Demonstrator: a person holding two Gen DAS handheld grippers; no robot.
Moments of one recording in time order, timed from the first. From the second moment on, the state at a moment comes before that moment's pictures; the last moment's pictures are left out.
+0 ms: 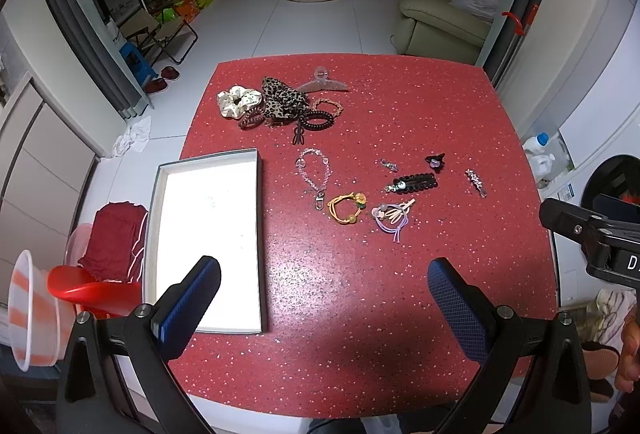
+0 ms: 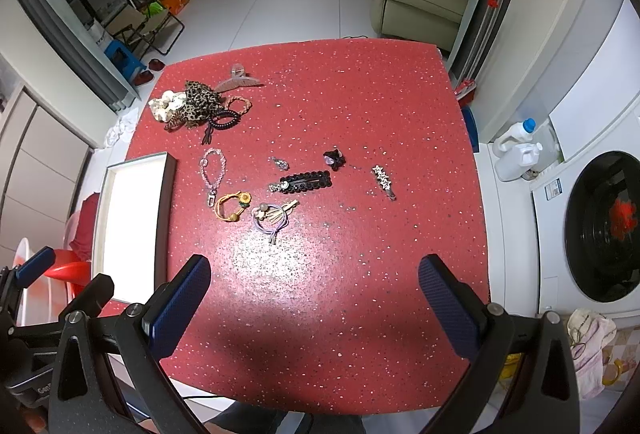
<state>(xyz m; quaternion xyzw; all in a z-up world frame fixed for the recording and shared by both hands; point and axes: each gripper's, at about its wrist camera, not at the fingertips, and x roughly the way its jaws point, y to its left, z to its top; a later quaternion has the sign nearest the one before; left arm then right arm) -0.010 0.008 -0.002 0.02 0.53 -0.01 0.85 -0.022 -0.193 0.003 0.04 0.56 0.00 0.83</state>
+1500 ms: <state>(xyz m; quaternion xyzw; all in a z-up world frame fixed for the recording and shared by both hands) -0.006 0.010 -0.011 0.02 0.54 -0.01 0.84 -0.018 -0.191 -0.011 0.04 0.57 0.00 0.82</state>
